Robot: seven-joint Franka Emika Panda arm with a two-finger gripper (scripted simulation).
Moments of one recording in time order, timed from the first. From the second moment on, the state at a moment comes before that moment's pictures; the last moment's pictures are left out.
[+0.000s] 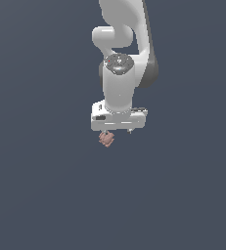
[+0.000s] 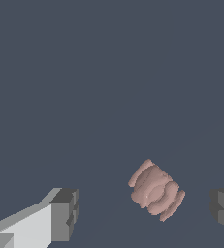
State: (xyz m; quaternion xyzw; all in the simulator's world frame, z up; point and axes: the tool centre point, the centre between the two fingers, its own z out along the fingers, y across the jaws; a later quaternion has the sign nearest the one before) arm -0.002 0.021 0.179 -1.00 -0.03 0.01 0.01
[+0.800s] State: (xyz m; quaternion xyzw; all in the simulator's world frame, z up) arm -0.012 0.017 0.180 -1.00 -0.03 0.02 0.01
